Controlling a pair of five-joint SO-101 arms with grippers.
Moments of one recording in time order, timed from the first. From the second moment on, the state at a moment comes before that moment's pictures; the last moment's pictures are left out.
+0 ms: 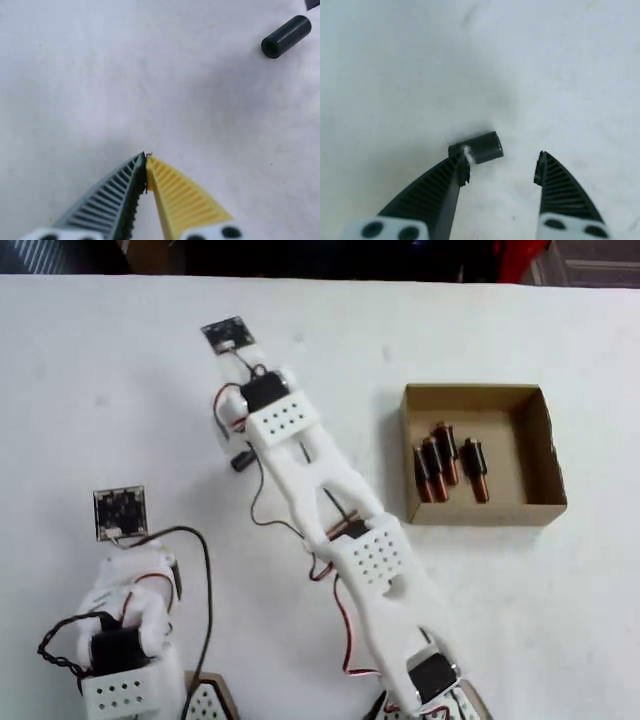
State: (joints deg) left arm -17.5 -104.4 97.1 65.5 0.1; right arm -36.9 54.0 -60.7 85.0 -5.4
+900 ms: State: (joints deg) left arm -17.5 -104.4 97.1 65.5 -0.2; right arm -38.5 60.5 -60.7 80.7 -44.7
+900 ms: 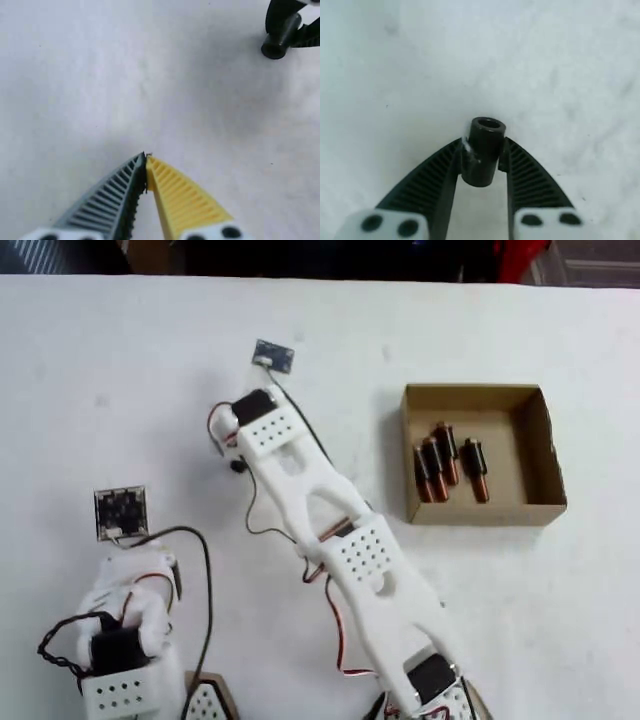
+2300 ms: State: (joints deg) left arm -17.5 -104.4 97.1 65.5 -0.2; right arm -38.3 60.4 -60.5 98.3 3.7
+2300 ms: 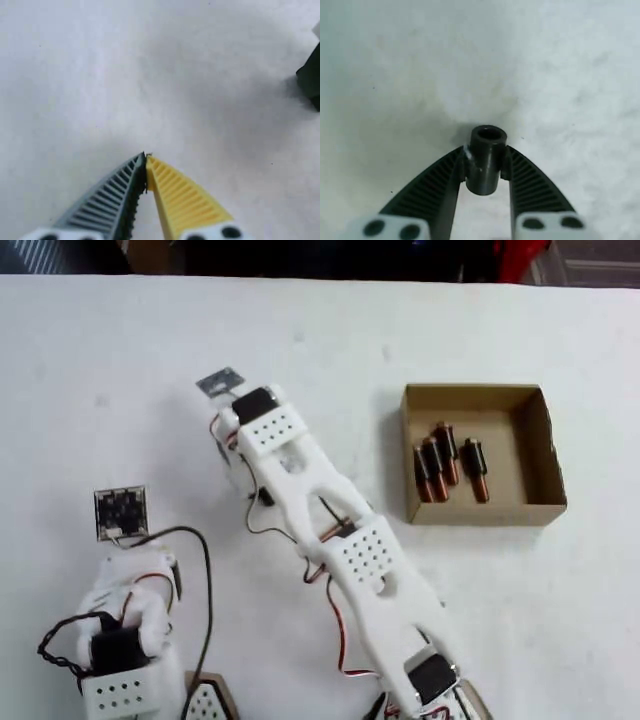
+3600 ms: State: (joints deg) left arm -17.5 -104.4 97.1 65.5 -0.2; right arm -37.7 25.9 -56.4 98.8 3.7
